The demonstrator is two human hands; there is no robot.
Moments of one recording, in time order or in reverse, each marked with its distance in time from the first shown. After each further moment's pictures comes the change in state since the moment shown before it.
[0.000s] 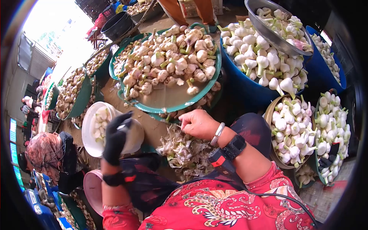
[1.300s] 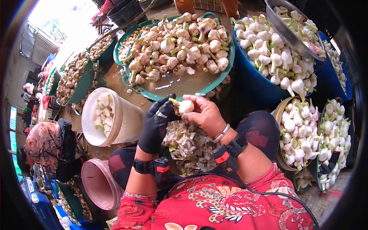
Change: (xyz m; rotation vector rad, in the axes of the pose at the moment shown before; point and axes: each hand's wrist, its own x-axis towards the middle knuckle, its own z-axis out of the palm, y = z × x) left_hand 0.006 0.023 0.101 -0.945 -0.013 -0.273; right_hand 0.007 -0.005 0.033 0.898 0.259 -0.046
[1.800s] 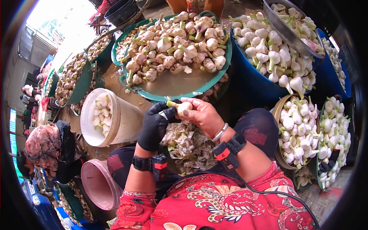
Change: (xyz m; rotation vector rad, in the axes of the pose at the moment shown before) left_hand 0.003 -0.009 -0.004 0.048 -0.048 -0.091; right_hand 0.000 0.014 -0.012 0.167 -0.088 0.124
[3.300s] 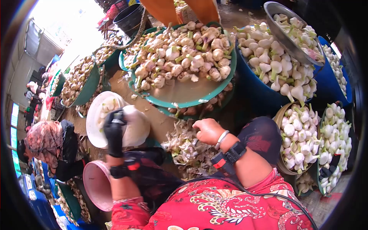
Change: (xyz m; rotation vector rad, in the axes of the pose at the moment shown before) left_hand -0.036 0.046 -0.152 0.843 0.418 0.464; right_hand -0.007 0.009 -0.014 -1.435 -0.074 0.001
